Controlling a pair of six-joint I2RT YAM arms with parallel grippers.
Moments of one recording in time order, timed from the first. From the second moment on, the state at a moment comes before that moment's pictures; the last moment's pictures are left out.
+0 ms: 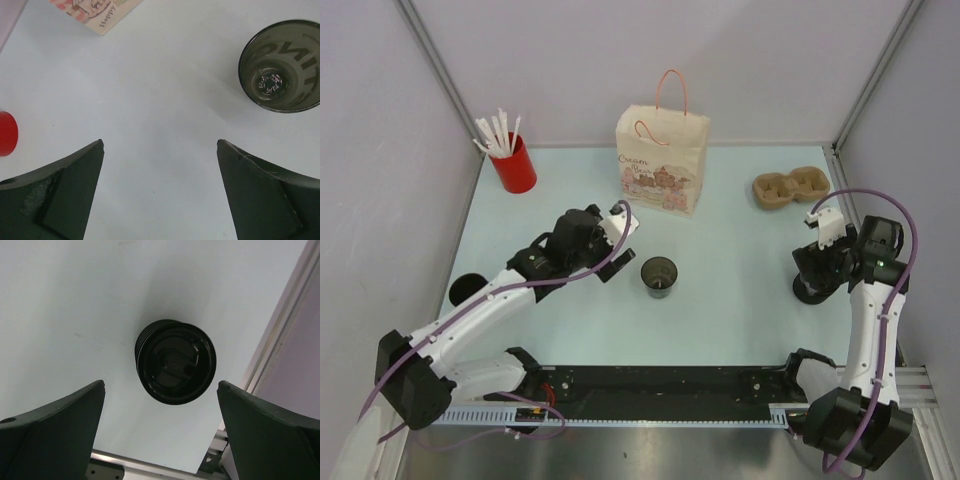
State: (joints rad) left arm -0.68 1.11 0.91 -0.41 -0.07 0.36; right arm -0.37 0.92 0.92 -0.91 -0.34 -0.74
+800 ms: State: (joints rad) left arm -0.64 1.08 0.84 -0.38 0.00 0.34; right arm -0.38 1.13 0.87 -0.81 -0.38 -0.71
